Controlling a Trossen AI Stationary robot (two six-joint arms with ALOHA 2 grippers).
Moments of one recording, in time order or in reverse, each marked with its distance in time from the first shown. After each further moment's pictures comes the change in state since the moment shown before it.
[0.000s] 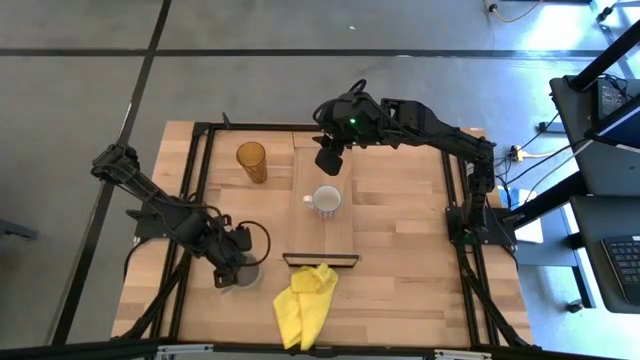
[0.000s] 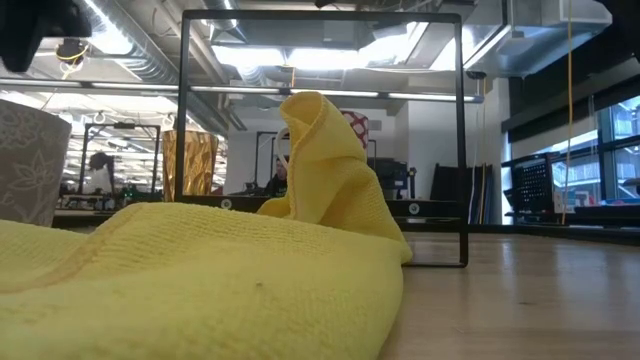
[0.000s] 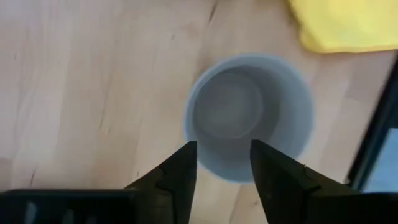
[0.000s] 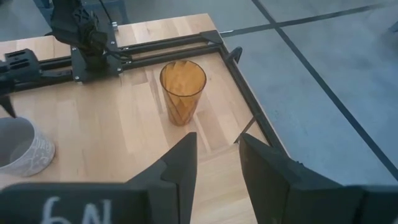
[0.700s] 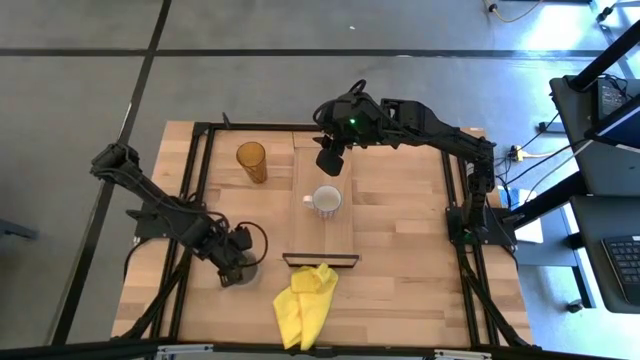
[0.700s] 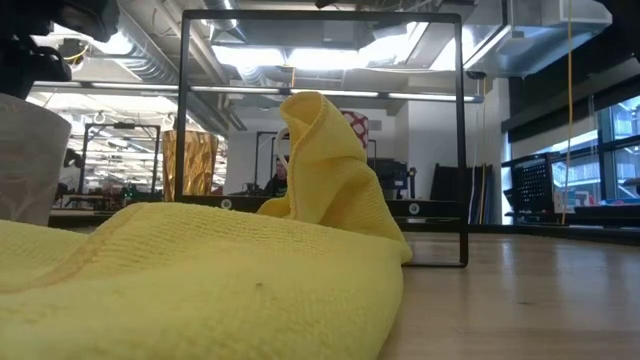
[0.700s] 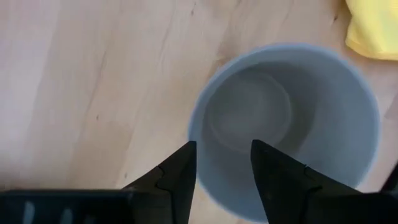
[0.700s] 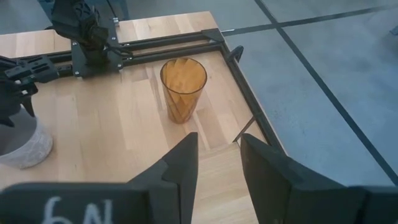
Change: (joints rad) left arm 0.000 -0.003 -0.185 0.161 -0.002 -0.134; right arm 0.000 0.000 0.000 -0.008 0.000 -0.023
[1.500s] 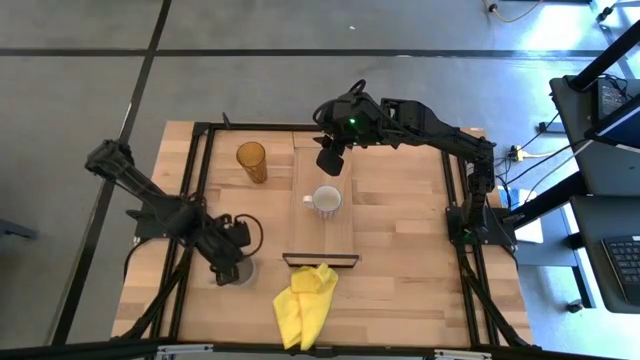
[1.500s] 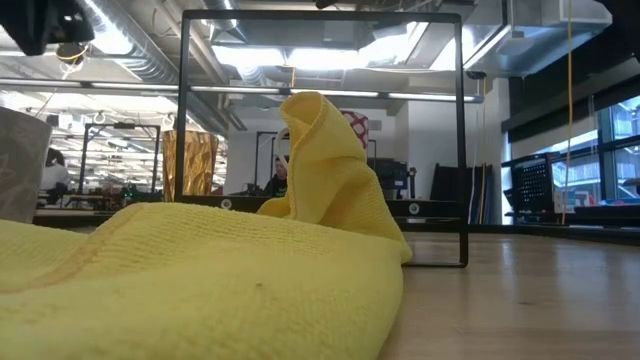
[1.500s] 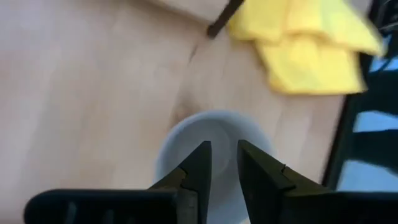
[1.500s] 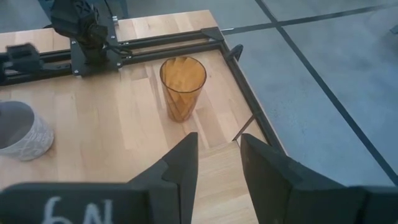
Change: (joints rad) left arm 0.000 -0.109 0.103 -0.006 -0.050 0.097; right arm -0.001 0.000 0.000 -0.005 0.000 0.001
